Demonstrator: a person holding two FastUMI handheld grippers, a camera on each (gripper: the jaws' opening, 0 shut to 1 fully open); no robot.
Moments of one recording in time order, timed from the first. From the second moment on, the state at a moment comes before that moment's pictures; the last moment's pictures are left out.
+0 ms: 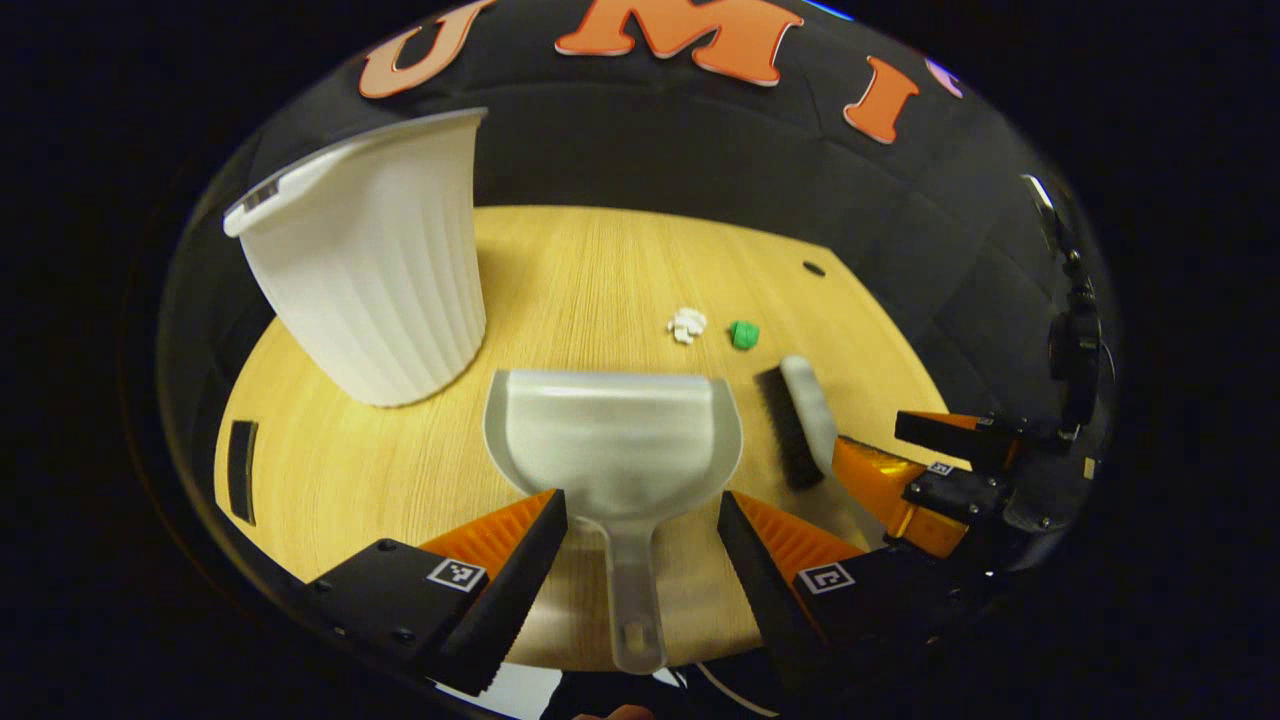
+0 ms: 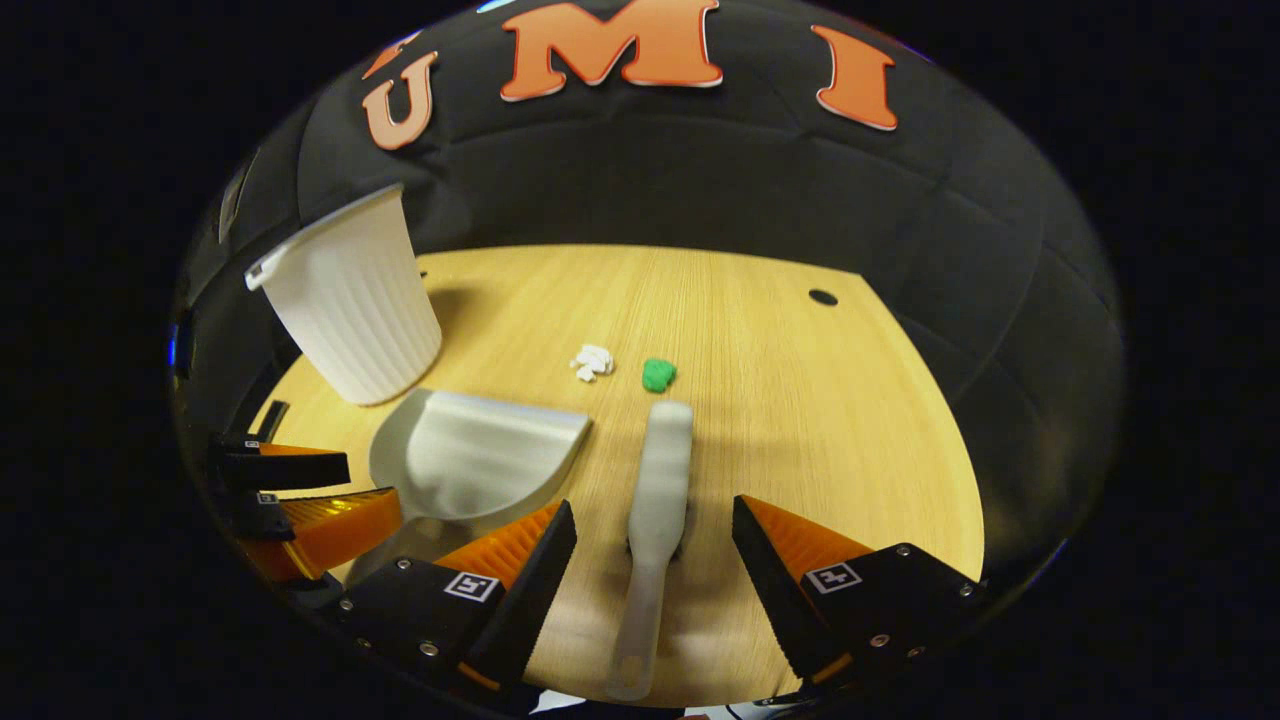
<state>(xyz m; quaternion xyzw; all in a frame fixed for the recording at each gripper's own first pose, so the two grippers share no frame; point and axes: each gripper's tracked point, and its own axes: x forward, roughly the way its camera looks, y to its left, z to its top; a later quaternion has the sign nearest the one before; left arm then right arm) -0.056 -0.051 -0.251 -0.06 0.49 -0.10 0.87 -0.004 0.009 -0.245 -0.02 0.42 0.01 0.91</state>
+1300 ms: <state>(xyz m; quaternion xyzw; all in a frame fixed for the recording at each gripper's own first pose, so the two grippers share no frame) -0.035 0.036 -0.236 0.07 0.62 -0.26 0.73 0.070 -0.045 -0.295 -0.04 0.57 0.09 0.82</state>
